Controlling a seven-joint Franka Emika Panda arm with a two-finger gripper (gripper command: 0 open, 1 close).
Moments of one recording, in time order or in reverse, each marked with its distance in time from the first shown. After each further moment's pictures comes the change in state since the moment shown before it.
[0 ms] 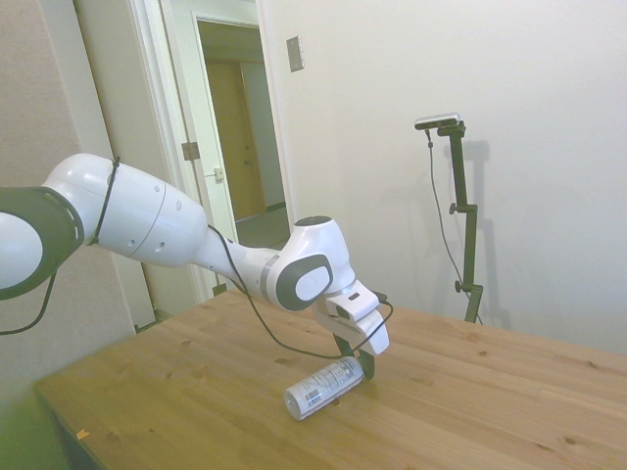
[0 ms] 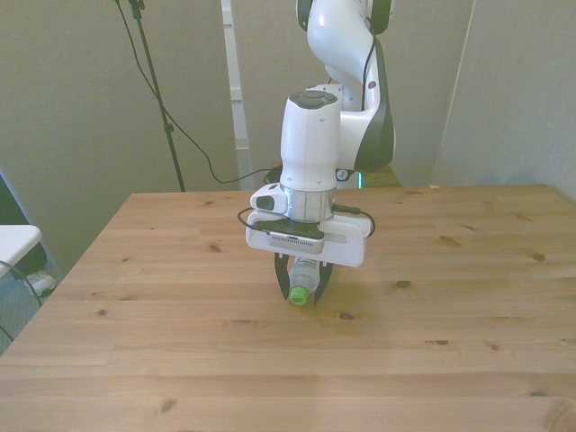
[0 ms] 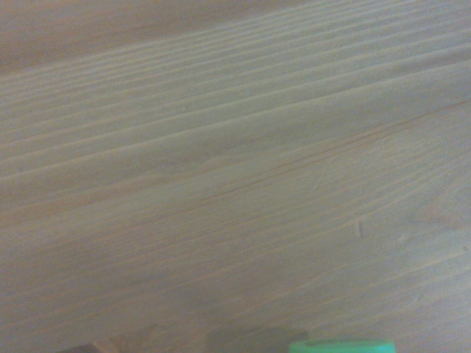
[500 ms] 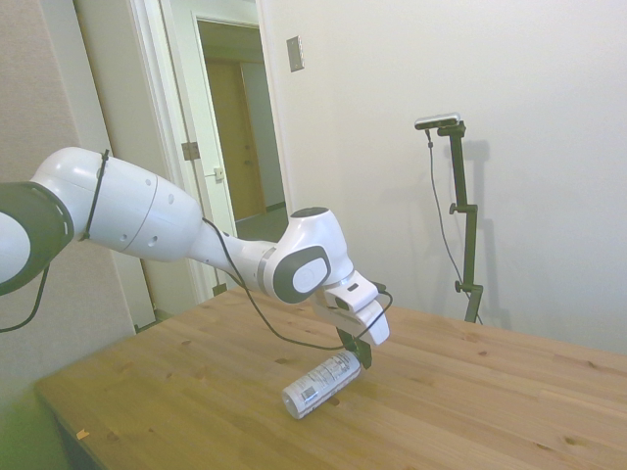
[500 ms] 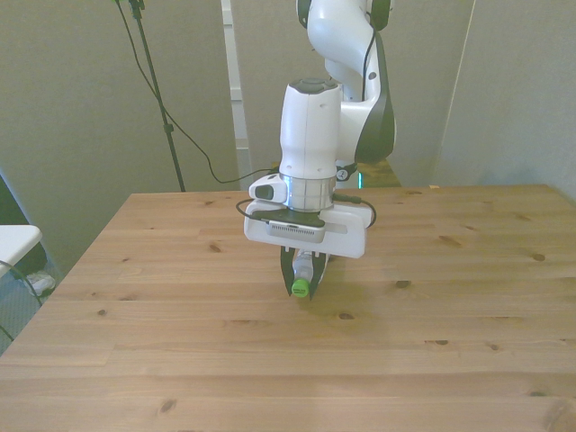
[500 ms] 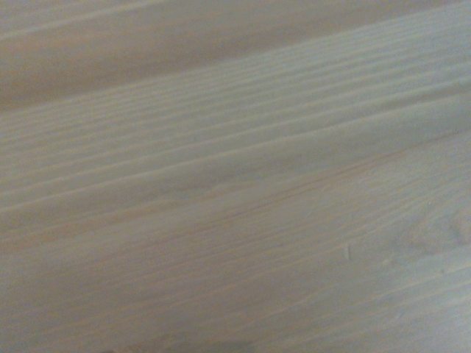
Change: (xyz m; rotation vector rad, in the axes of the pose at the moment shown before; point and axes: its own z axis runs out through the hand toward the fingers) arm 0.001 -0.006 -0.033 0.045 0.032 -0.030
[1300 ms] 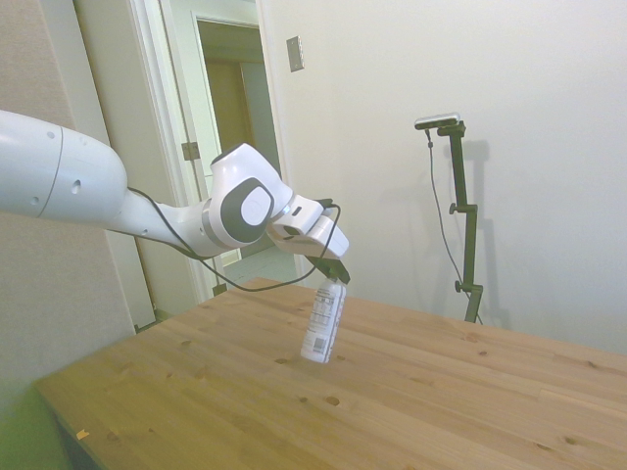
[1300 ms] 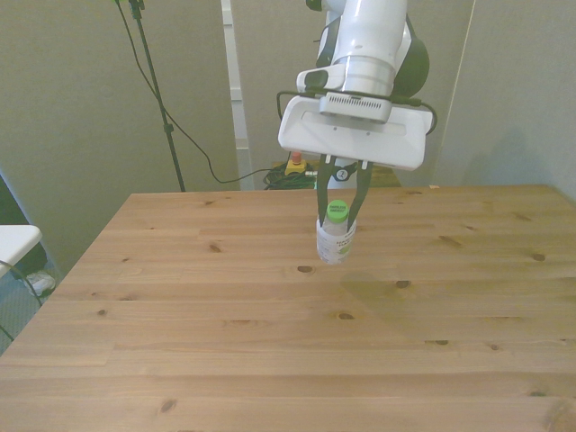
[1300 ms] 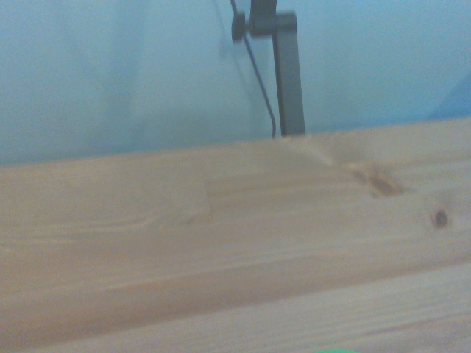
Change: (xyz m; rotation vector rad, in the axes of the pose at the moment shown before) arm -0.055 -0.043 -0.149 0.250 0.359 -0.075
